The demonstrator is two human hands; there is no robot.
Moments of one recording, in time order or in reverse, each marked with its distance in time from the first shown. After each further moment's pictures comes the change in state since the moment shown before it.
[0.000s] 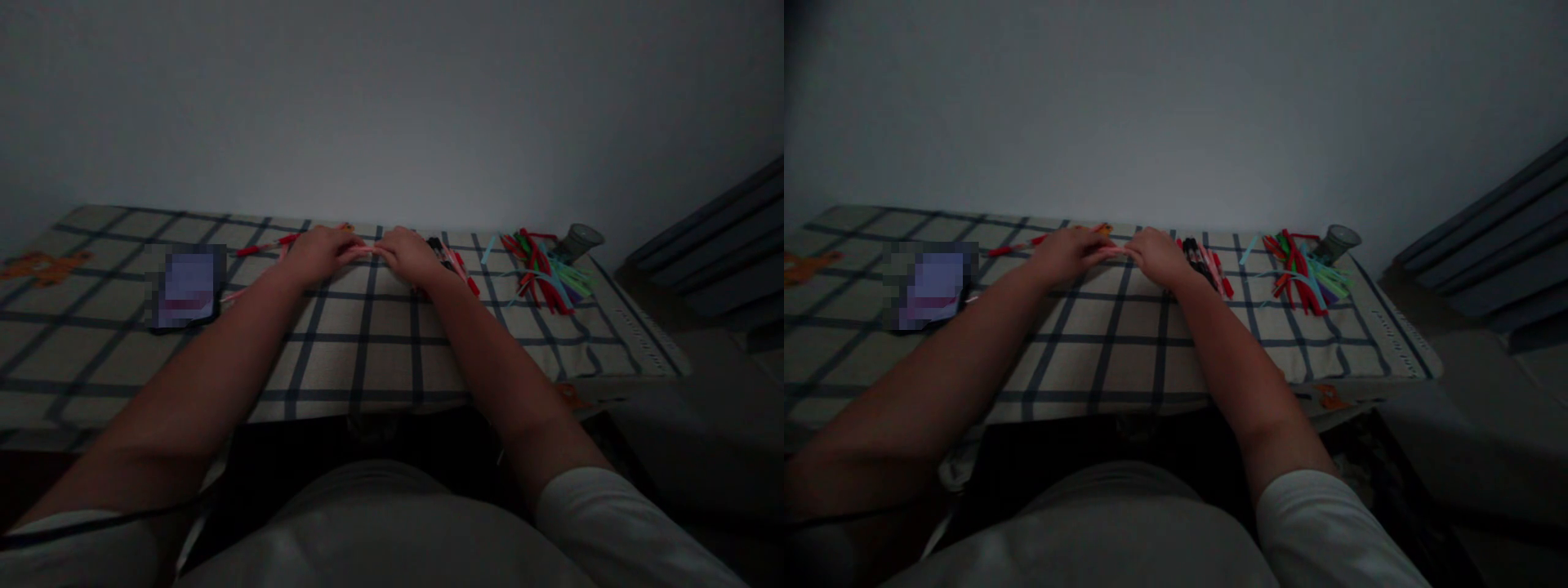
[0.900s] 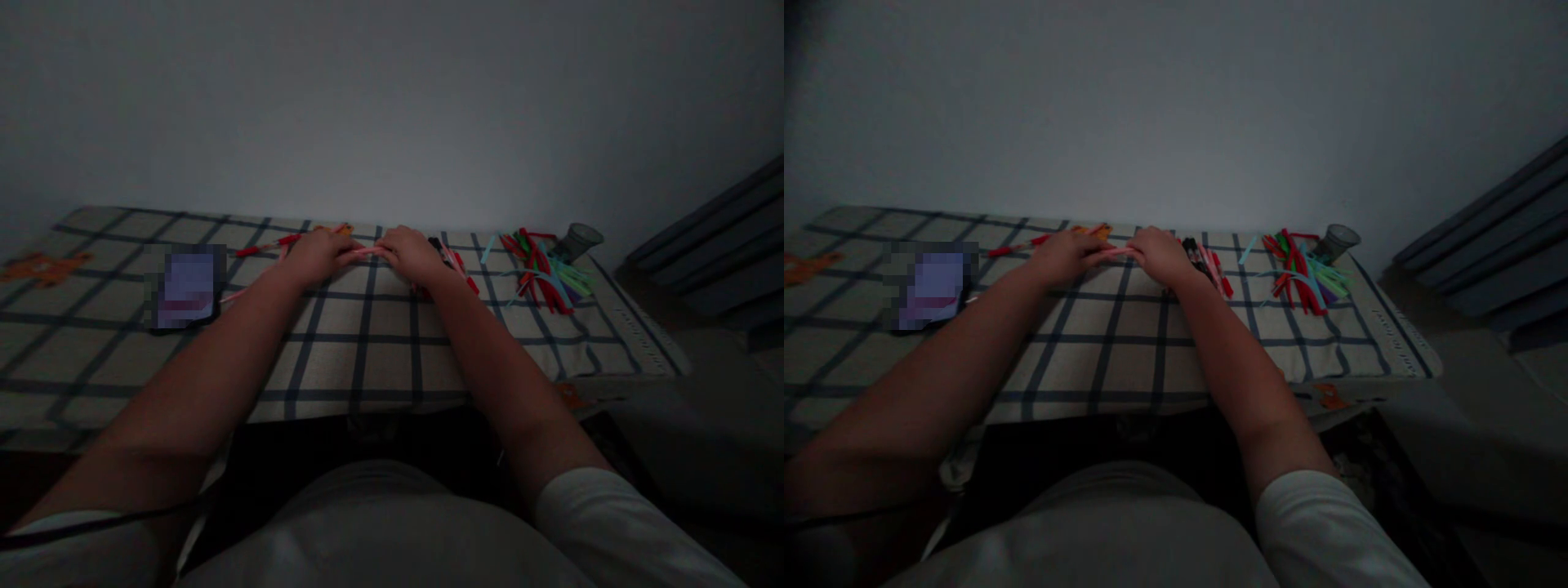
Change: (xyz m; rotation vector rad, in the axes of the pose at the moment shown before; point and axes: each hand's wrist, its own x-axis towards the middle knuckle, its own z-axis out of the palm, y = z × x) left_hand -0.002 0.002 0.000 0.058 -0.041 -0.027; right_hand -0.003 -0.006 -0.010 -0.010 -0.009 0.063
